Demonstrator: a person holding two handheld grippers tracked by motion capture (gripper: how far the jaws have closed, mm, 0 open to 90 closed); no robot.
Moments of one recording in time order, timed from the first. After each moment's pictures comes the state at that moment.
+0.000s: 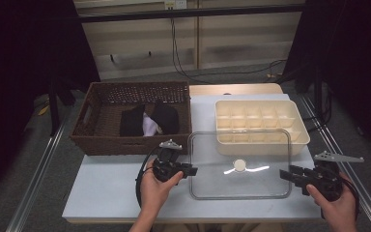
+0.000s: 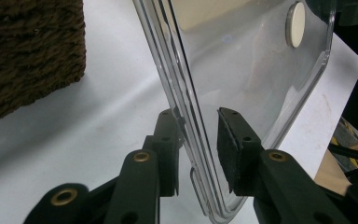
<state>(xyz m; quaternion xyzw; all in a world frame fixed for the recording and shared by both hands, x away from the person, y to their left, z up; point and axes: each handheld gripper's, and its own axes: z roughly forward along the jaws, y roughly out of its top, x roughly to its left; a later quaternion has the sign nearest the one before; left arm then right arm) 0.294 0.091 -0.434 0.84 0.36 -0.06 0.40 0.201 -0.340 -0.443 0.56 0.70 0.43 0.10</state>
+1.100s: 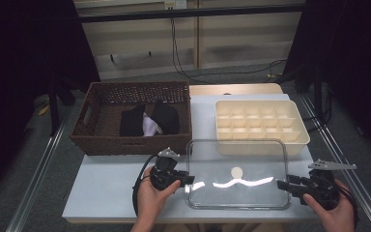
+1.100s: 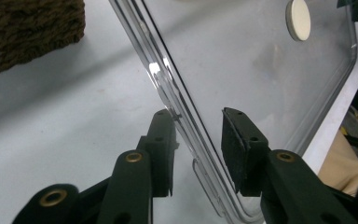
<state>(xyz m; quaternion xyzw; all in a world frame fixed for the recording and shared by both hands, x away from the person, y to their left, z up) 0.280 0.099 -0.448 0.85 0.36 -0.05 0.38 0.188 -0.329 -0.454 0.55 0.73 0.40 0.09</state>
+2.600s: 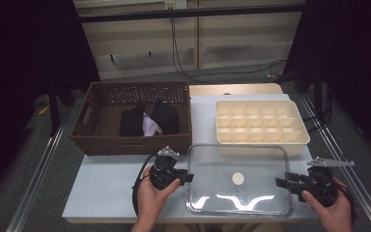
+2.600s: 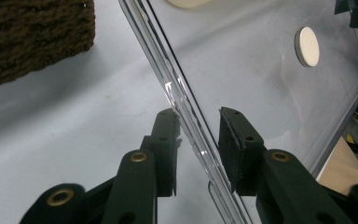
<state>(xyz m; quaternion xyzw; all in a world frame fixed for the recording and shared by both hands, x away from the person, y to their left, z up) 0.279 0.099 -0.442 0.84 0.38 -0.04 0.39 0.196 -0.330 -0.455 0.55 0.72 0.41 0.08</state>
